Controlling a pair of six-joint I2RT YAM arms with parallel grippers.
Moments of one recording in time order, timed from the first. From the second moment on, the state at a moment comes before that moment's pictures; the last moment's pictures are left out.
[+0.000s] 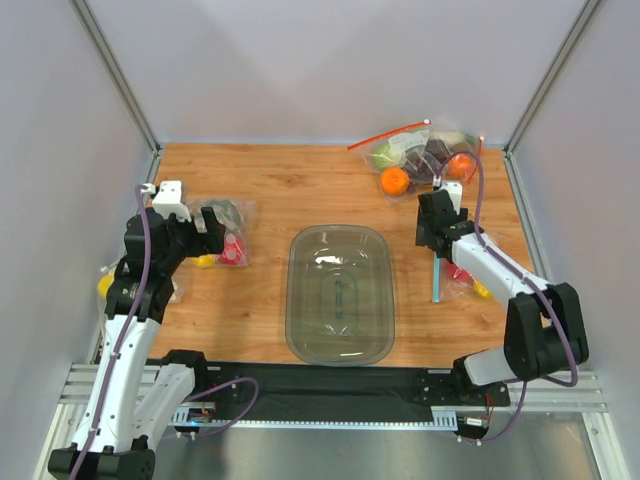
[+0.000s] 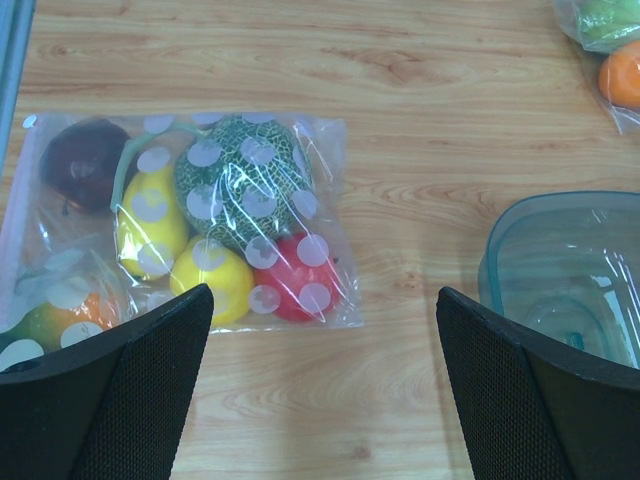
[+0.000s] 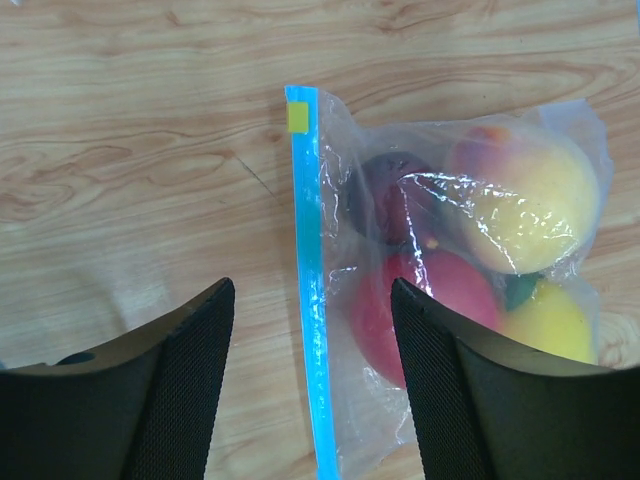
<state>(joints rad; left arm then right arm) -0.06 0.75 0.88 -0.50 0.08 -0.12 0.28 1.40 0.92 -0.39 0.47 0.30</state>
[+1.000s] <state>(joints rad) -0.06 0.74 0.87 -0.50 0.09 -0.12 0.38 1.83 1.04 -0.54 0.87 0.31</state>
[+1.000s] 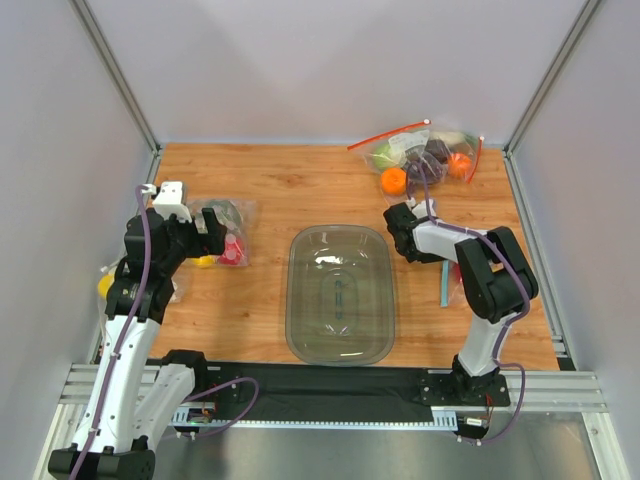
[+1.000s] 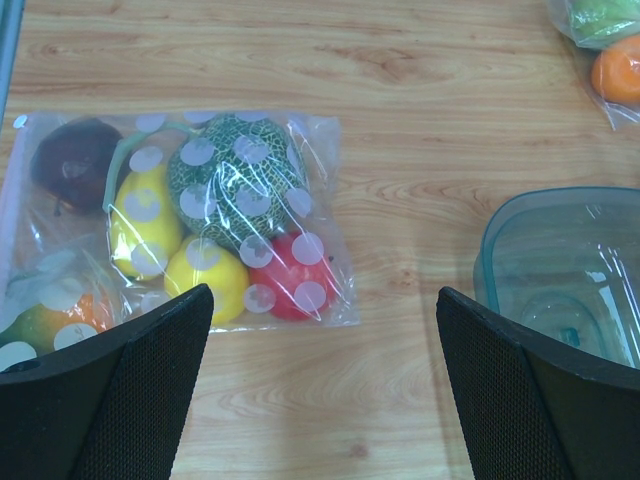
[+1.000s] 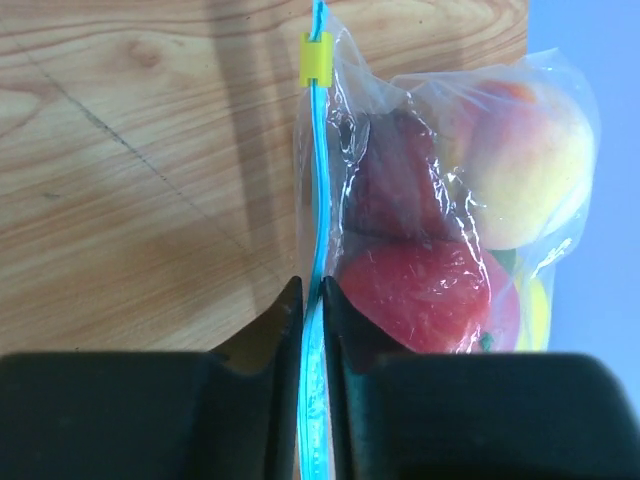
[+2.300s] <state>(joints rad) -0.29 1.08 1.18 -0.32 0.47 -0.04 0.41 1.57 1.30 -0.51 0.17 0.05</state>
